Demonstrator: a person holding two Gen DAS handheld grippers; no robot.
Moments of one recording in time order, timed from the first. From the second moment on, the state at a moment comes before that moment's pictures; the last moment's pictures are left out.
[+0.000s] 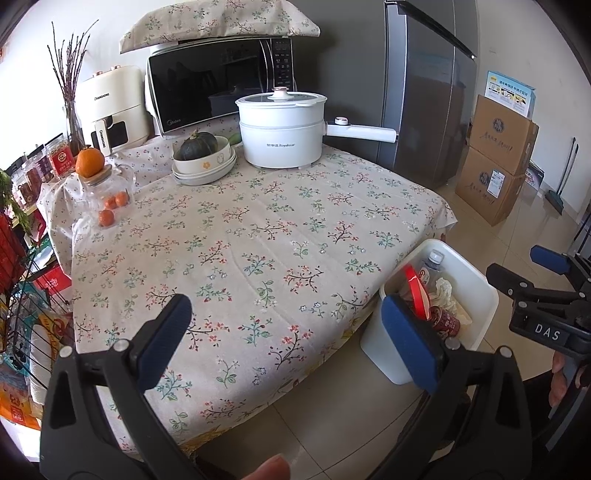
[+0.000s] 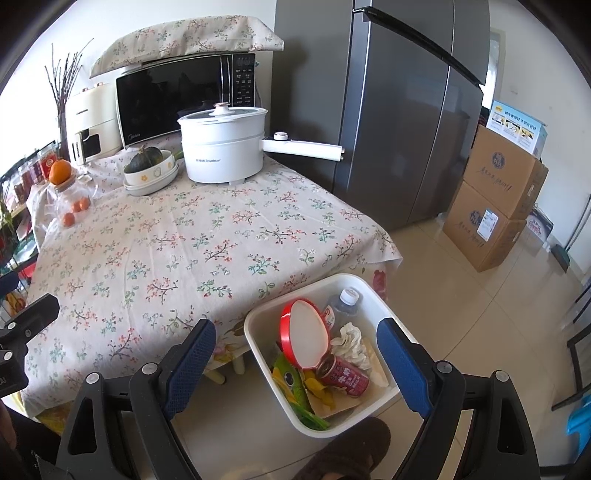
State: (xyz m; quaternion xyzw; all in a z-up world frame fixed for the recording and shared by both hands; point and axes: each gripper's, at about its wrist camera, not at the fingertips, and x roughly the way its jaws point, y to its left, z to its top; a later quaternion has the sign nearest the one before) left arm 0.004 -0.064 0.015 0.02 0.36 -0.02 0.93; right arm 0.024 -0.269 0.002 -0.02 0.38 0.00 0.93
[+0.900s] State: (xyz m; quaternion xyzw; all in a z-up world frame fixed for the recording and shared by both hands) left arm 0.003 -0.070 0.017 0.03 0.35 -0.01 0.93; right arm 0.022 -0.267 -0.001 -0.02 0.38 -0.01 0.92
